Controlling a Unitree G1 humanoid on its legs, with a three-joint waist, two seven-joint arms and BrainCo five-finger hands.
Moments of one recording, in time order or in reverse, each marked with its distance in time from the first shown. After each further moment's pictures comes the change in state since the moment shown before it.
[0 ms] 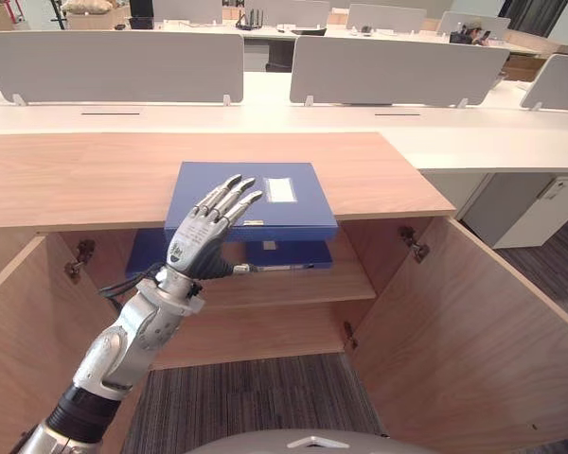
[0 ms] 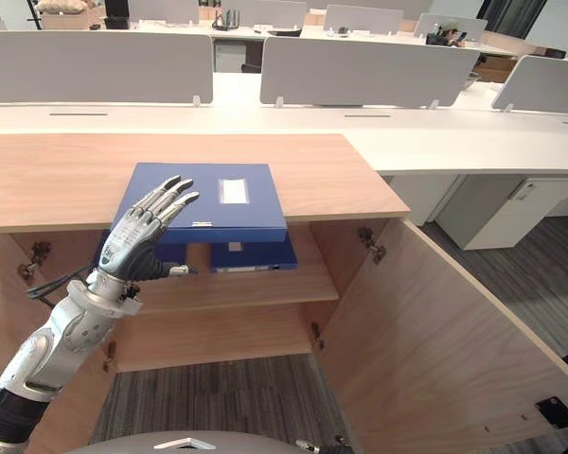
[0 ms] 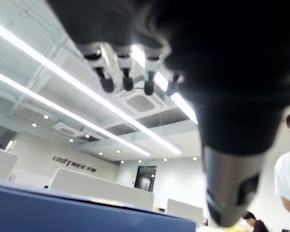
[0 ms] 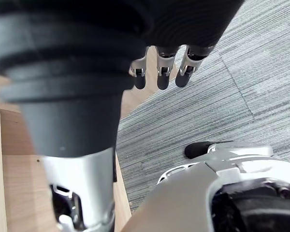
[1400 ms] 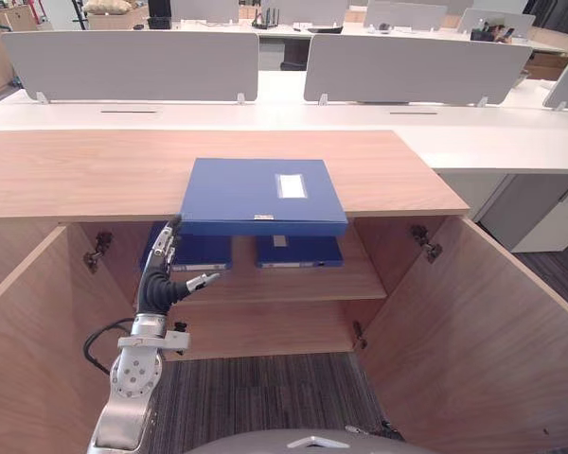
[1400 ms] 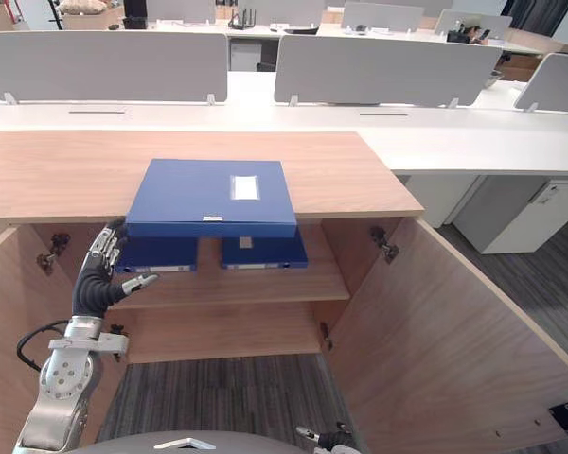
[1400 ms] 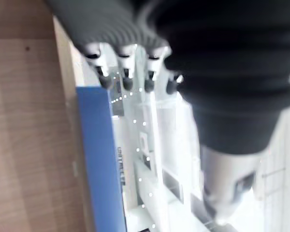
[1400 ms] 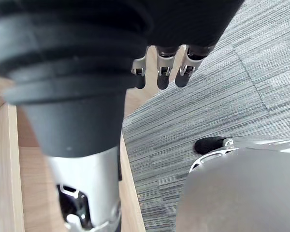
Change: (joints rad) left arm 0.349 -0.323 0.208 -0.037 -0.822 0.000 -0.168; right arm -0.018 0.015 -0.031 -0.073 -0.013 0.031 -0.006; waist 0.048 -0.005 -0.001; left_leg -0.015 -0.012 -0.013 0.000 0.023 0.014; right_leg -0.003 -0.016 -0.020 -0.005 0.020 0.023
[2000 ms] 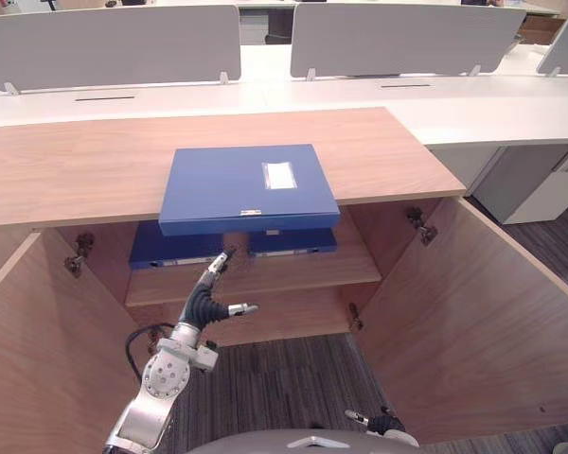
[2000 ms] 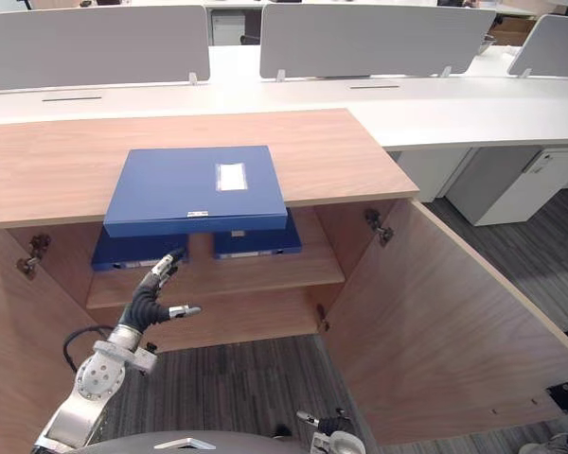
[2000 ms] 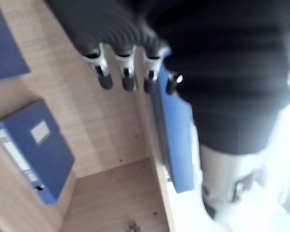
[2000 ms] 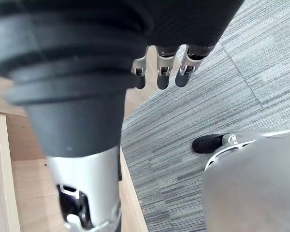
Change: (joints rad) left arm -0.056 0.070 -0.190 0.161 0.079 0.008 -0.055; right arm -0.044 0.004 -0.036 -0.001 0.000 -0.002 -0.012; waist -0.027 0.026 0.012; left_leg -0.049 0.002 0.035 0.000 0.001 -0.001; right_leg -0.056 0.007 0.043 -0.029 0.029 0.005
